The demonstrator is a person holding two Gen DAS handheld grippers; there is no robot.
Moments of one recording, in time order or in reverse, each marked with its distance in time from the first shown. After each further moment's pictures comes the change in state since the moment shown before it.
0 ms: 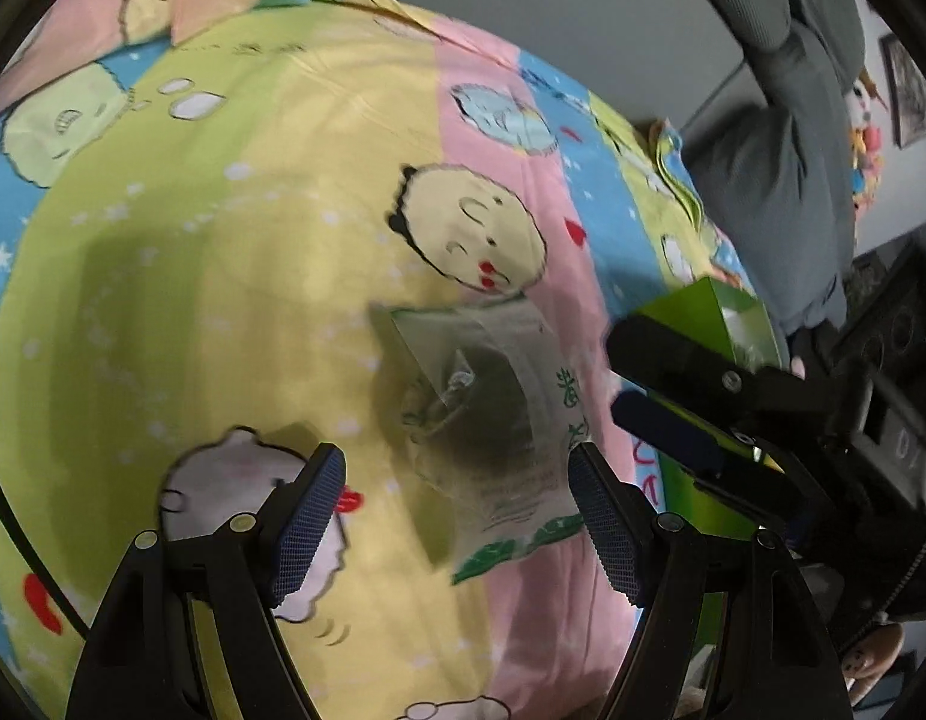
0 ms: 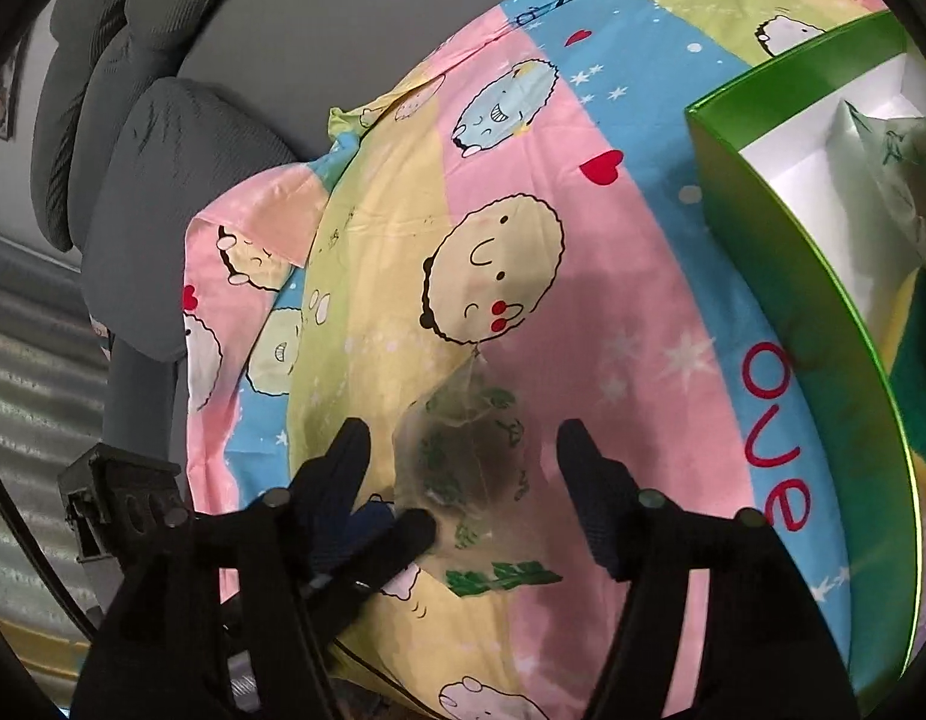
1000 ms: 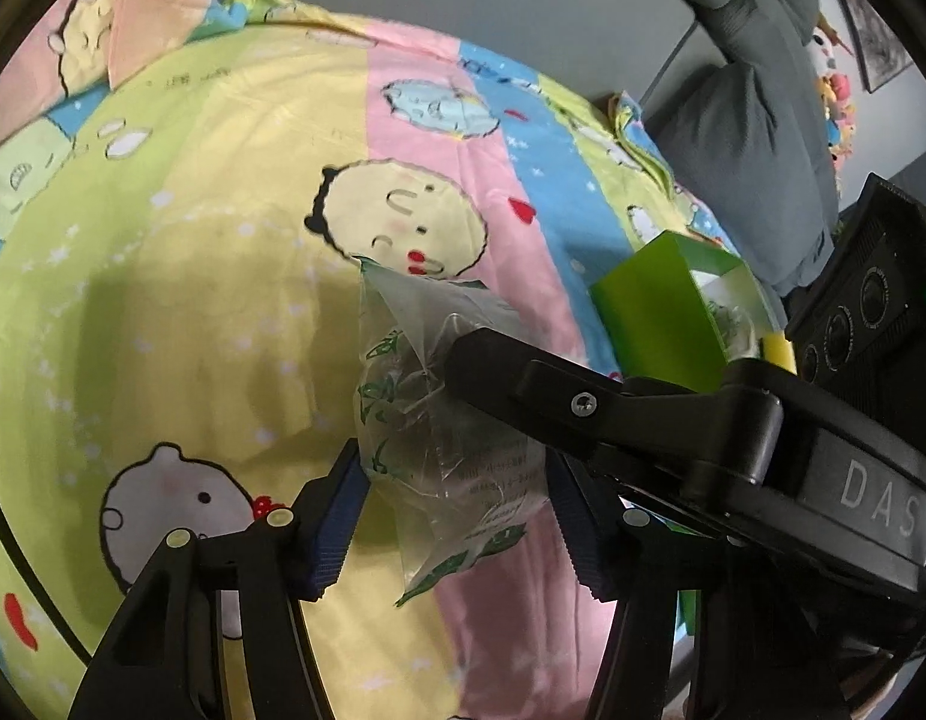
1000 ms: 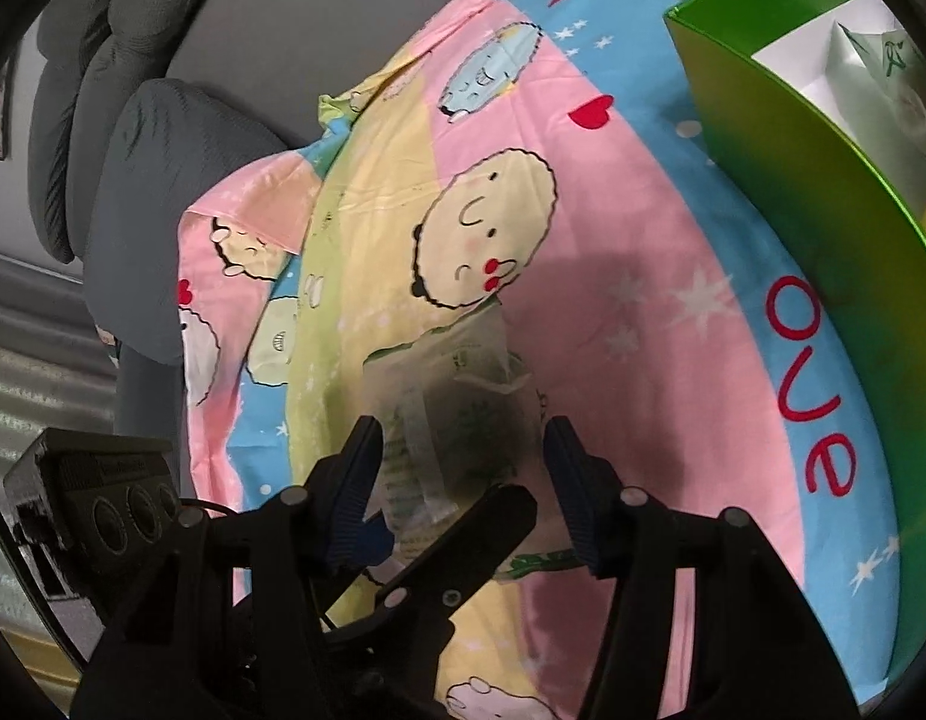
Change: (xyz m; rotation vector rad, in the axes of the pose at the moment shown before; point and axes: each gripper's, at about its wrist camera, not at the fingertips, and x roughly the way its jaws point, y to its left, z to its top) left arm 0.006 -0.030 -0.009 0.121 -0.045 0.003; right arm 0.012 -0.010 -0.016 0.057 0.008 0.046
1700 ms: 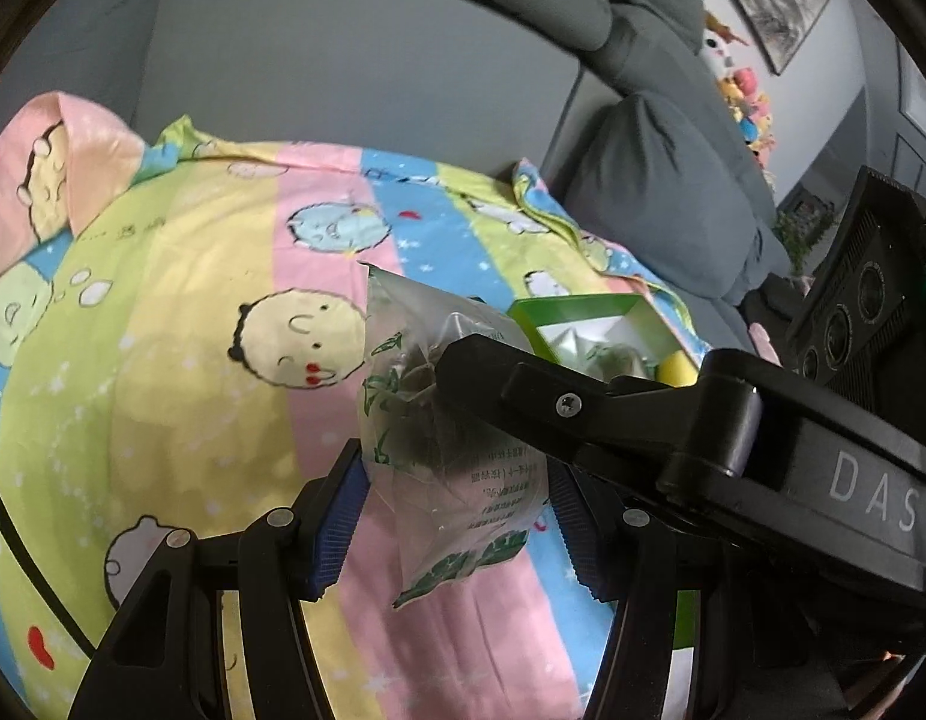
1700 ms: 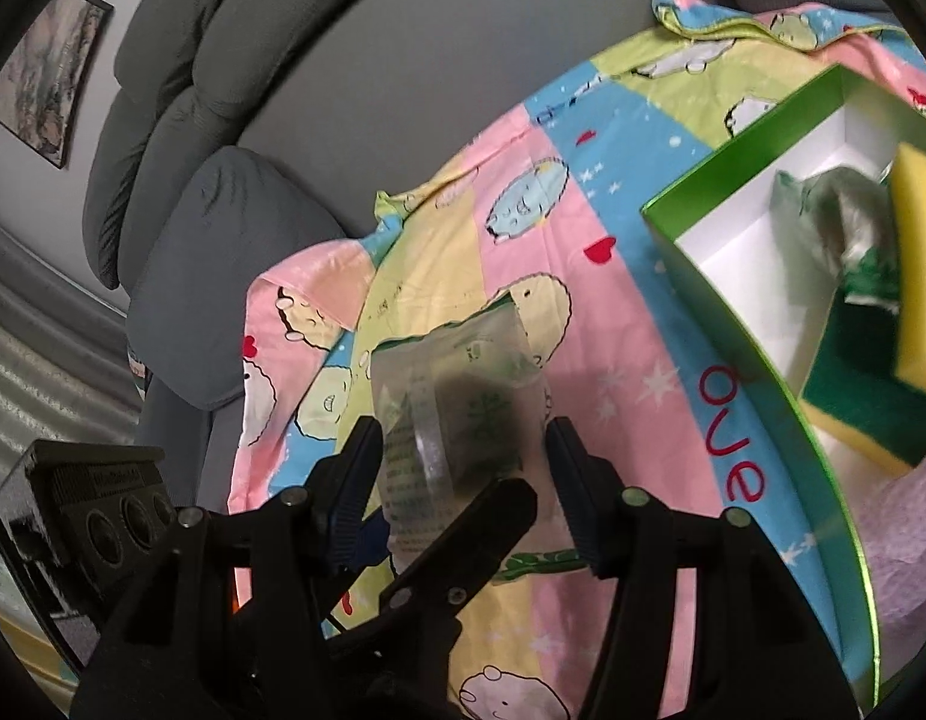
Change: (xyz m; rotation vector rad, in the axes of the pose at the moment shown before) left arm -0.044 -0.062 -0.005 0.177 -0.209 -0.053; right arm -0.082 0.017 -0.010 -0.079 -0.238 0.035
